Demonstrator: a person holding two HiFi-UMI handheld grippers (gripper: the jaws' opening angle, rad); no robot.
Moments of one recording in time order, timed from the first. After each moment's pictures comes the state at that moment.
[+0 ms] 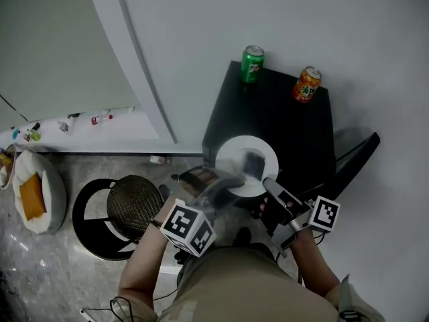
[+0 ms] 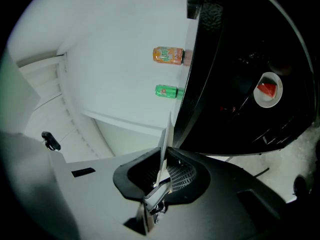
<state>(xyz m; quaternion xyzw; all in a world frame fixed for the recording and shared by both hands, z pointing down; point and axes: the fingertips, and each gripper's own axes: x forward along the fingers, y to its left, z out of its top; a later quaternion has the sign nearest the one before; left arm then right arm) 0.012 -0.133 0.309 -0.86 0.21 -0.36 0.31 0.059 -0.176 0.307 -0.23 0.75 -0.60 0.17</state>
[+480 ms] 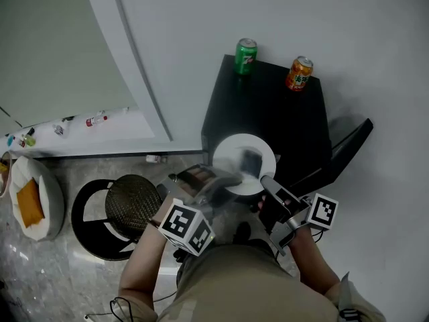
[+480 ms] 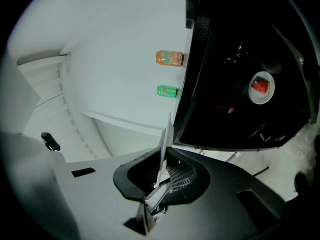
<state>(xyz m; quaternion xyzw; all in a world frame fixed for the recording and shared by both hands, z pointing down) 0.014 -0.124 0.320 -0.86 0.19 -0.35 0.31 0.063 -0.166 0.317 -0.24 0.74 -0.60 0.18</state>
